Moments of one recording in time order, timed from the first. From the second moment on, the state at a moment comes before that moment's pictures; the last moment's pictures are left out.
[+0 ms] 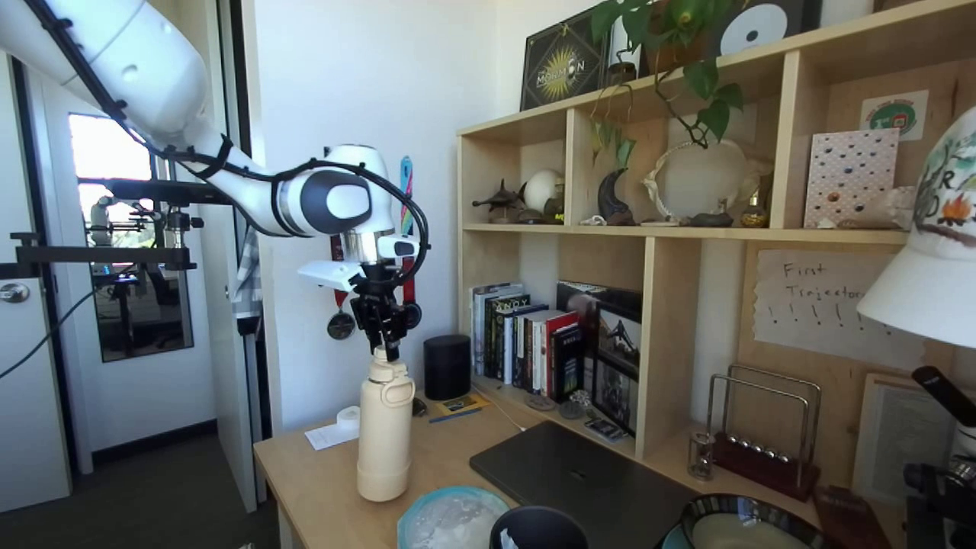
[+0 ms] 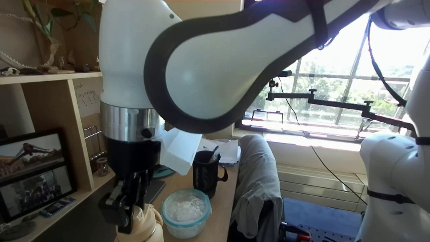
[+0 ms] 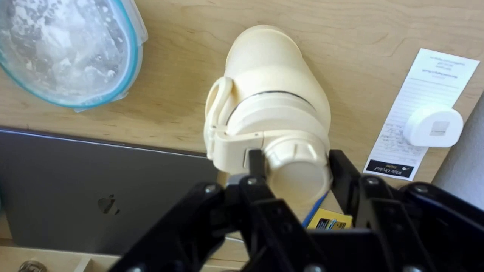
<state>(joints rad) 0.20 -0.01 0.18 -2.16 -0.01 2.29 0.14</state>
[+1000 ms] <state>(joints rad) 0.20 -0.10 0.18 -2.24 0.04 2.41 0.08</state>
